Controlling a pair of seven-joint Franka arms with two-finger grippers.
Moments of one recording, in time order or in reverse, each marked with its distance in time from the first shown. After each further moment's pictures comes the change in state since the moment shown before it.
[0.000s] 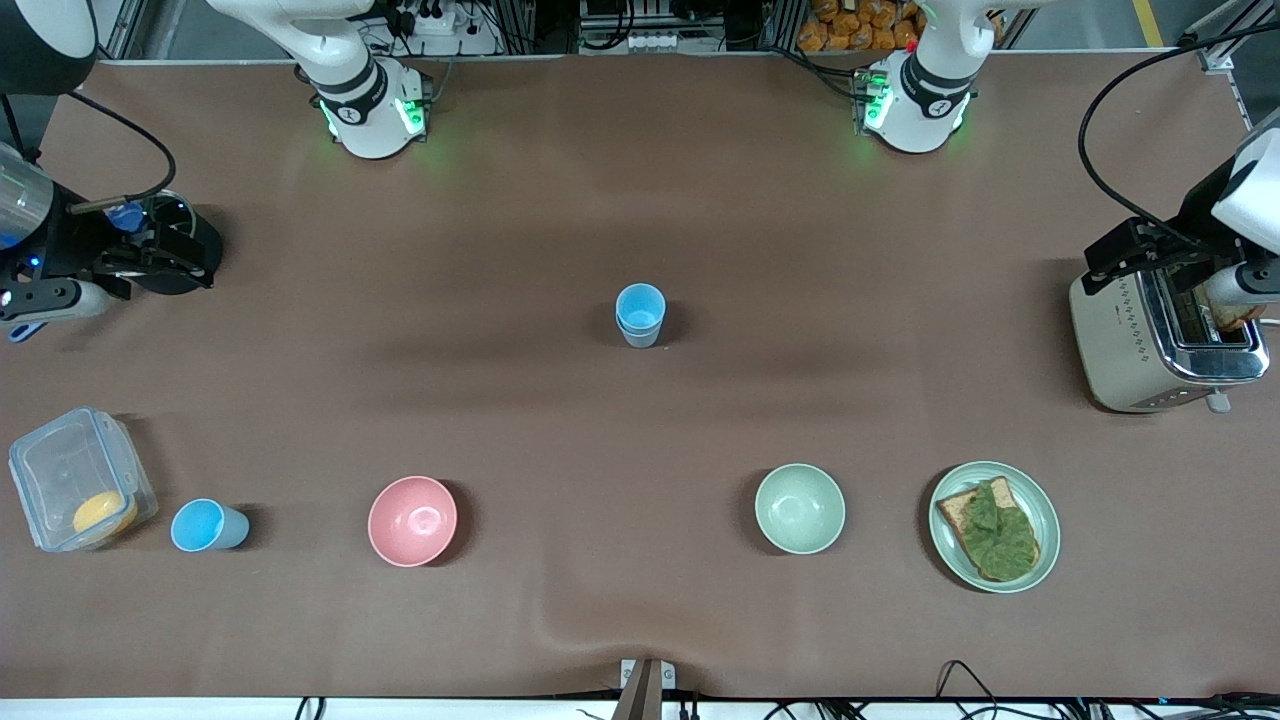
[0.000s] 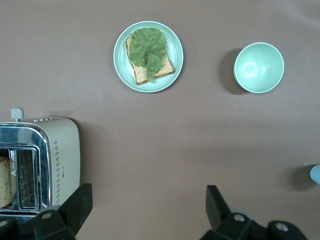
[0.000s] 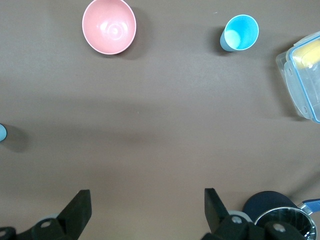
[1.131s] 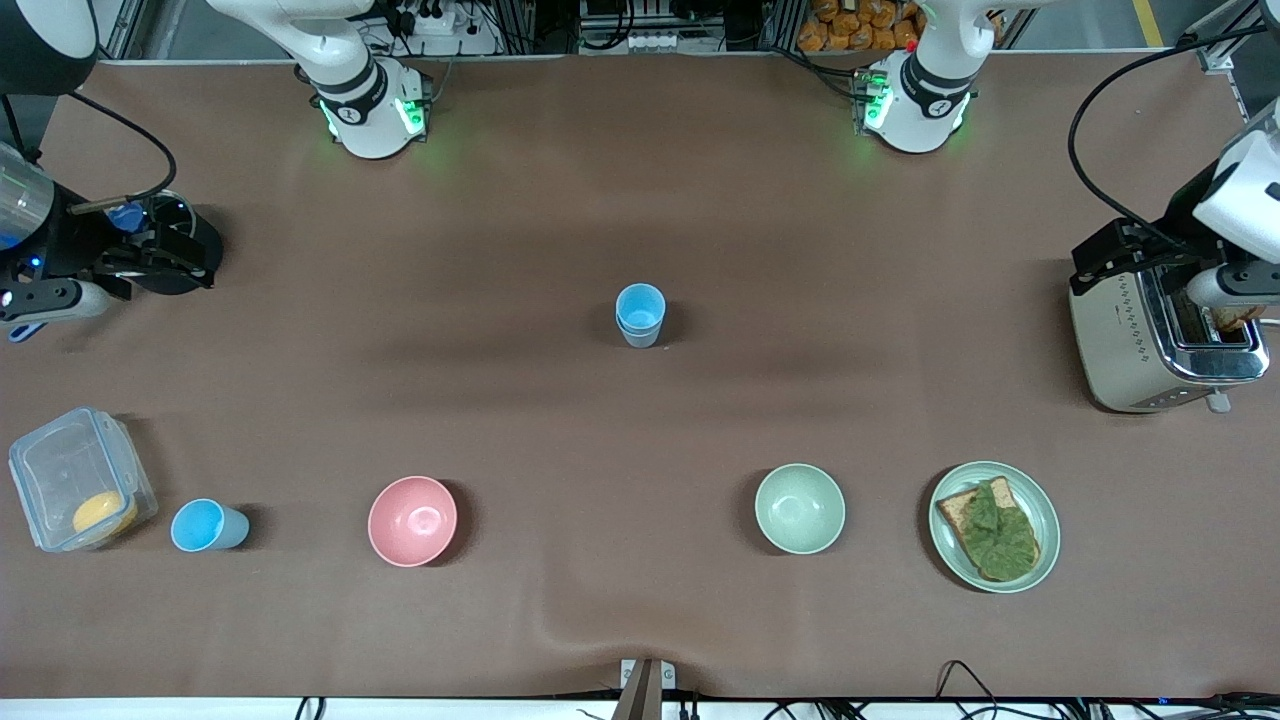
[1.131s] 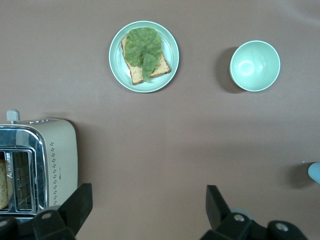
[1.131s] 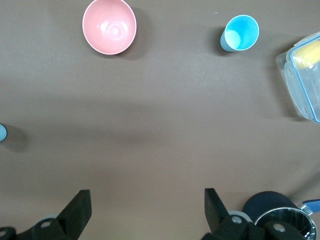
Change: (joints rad) left arm 0.002 0.004 -0.012 0.003 0.000 0.000 -0.001; right arm 0.000 0.000 0.001 0.000 0.000 0.001 0.000
